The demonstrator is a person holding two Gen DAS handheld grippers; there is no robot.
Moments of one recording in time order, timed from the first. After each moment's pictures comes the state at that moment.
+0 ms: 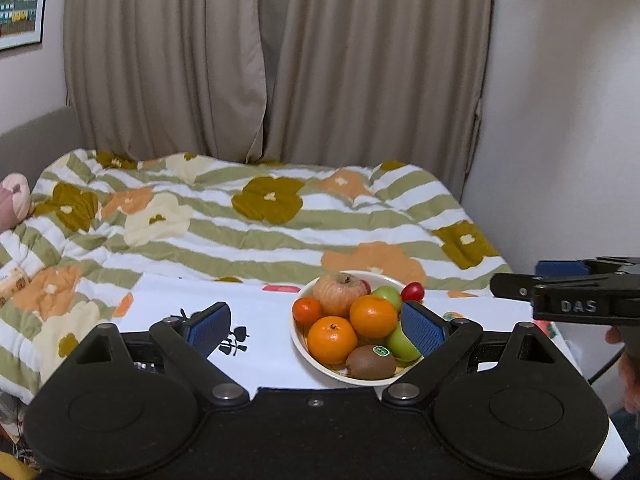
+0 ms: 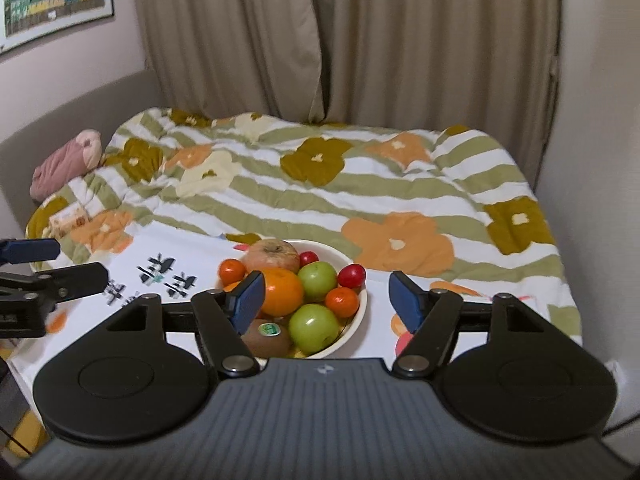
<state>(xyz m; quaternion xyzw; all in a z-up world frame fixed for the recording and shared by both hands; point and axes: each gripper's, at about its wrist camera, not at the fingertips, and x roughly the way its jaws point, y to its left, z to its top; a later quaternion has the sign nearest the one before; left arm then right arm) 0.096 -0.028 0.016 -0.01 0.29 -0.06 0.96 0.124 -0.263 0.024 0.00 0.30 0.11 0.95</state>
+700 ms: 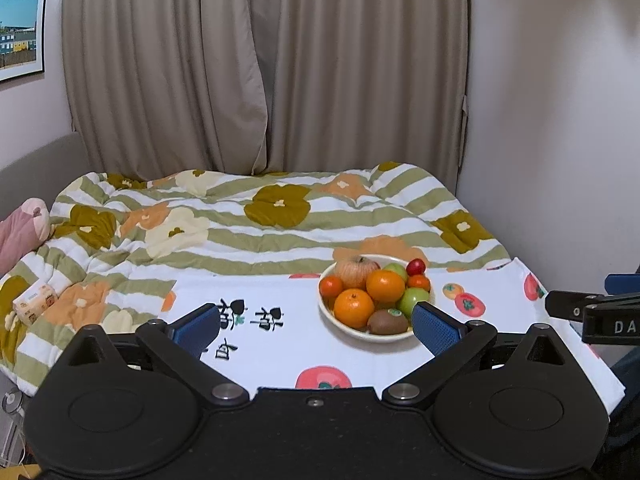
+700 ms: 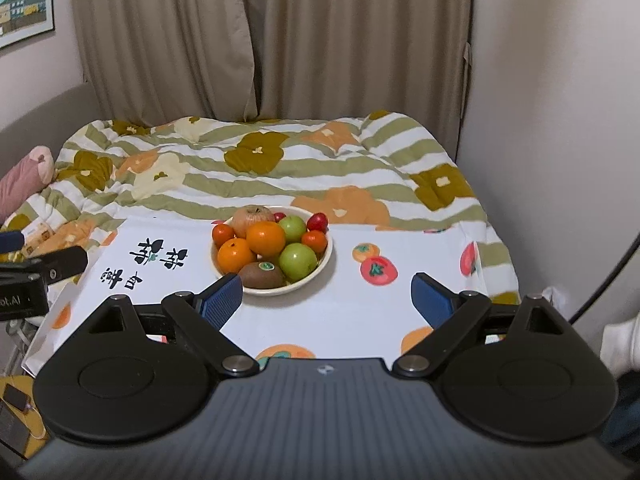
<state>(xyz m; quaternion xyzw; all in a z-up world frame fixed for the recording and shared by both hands) 0.019 0.007 0.031 0.03 0.28 -0.07 0.96 -0.011 -0.230 0.049 0.02 0.31 -0.02 0.95</state>
